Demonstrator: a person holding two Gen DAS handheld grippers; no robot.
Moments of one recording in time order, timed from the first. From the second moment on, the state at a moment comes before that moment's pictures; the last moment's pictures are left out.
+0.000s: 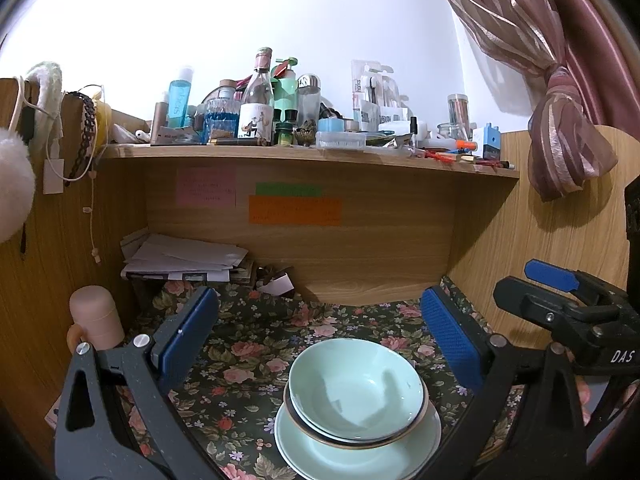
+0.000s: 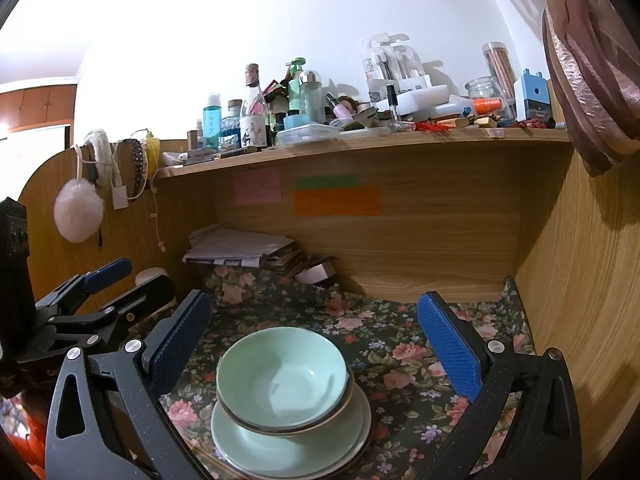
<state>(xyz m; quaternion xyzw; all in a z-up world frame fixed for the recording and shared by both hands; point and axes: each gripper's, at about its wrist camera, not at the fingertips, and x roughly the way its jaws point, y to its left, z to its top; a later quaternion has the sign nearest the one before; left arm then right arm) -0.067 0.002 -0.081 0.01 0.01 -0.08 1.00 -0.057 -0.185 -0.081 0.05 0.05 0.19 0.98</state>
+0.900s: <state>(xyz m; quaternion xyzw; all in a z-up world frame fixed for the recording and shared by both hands) -0.063 0.001 -0.082 0.00 0.02 -0.09 1.00 -0.051 -0.187 -0.083 0.05 0.05 0.19 0.98</state>
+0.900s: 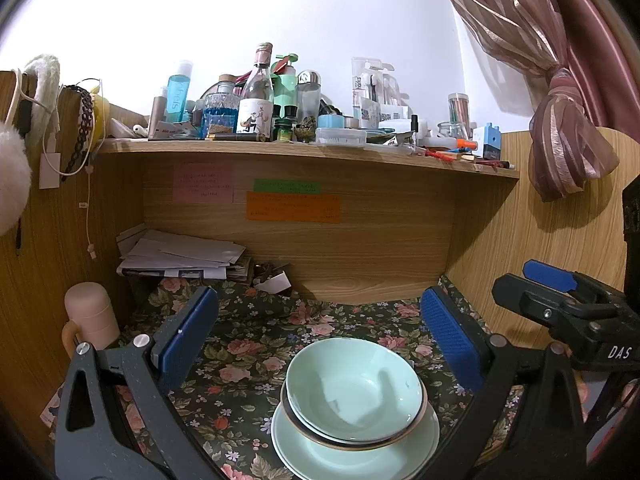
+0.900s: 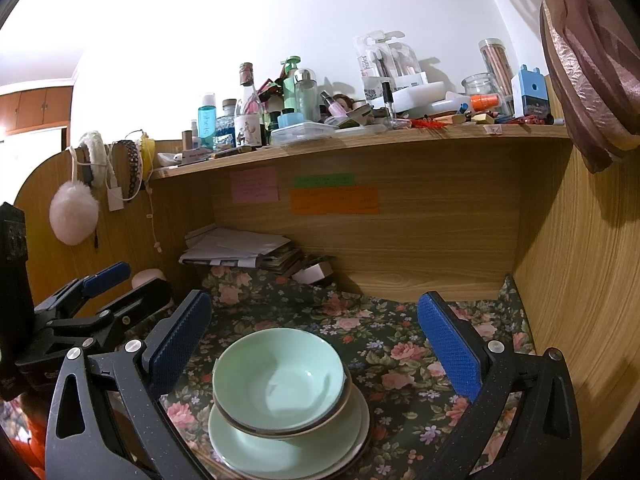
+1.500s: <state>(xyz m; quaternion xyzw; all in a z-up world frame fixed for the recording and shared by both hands) -0.058 -0.002 -0.084 -0.01 0.03 -0.08 1.00 -0.049 -0.188 -0.083 0.06 0.05 0.18 0.98</state>
